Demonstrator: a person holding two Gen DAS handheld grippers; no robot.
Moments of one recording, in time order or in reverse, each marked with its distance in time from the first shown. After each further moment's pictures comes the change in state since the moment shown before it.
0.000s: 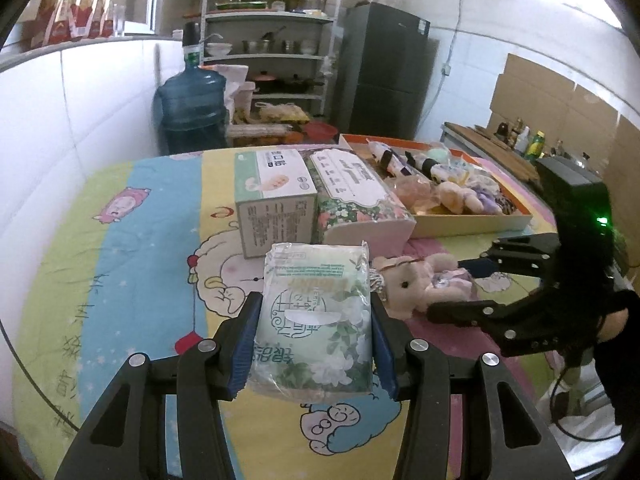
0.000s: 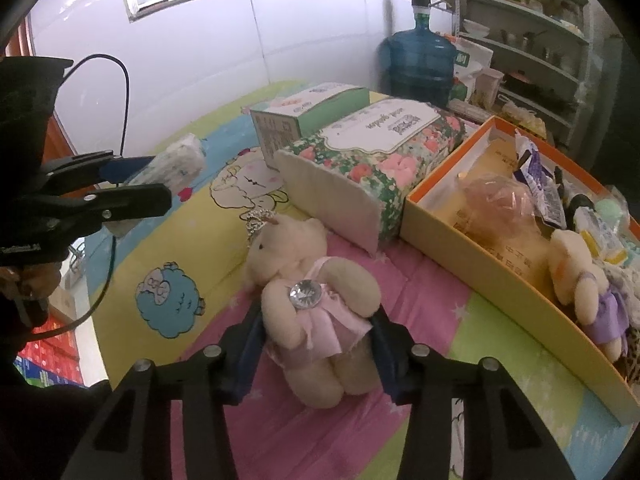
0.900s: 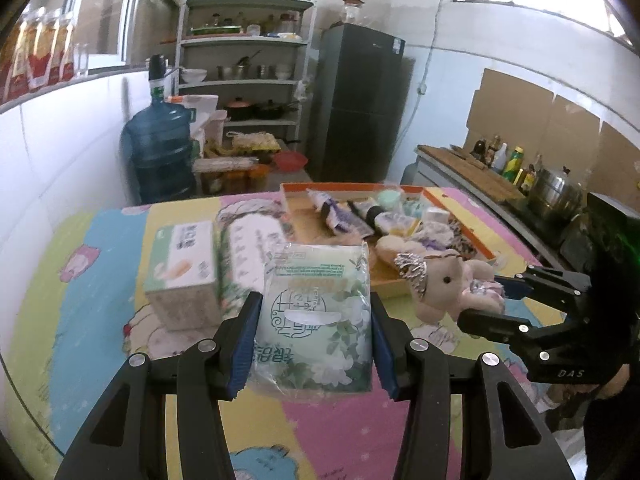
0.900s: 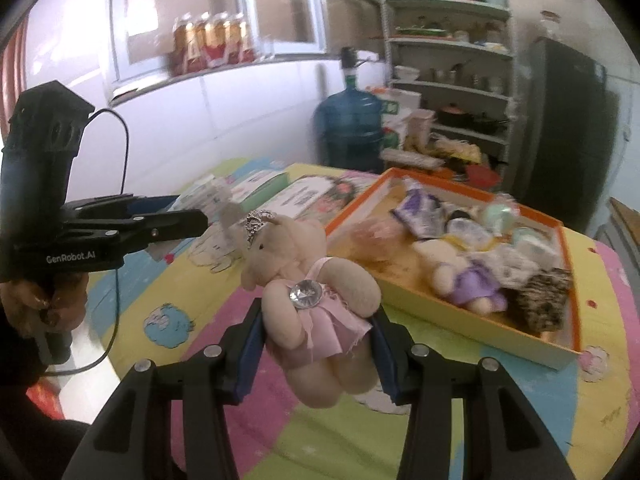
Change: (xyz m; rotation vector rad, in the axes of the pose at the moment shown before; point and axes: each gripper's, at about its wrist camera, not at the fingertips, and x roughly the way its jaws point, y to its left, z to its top) left arm 0.007 -0.071 0.057 0.033 -0.082 -0.068; right arm -0.109 -0.034 -0.029 0.150 -0.242 -0.172
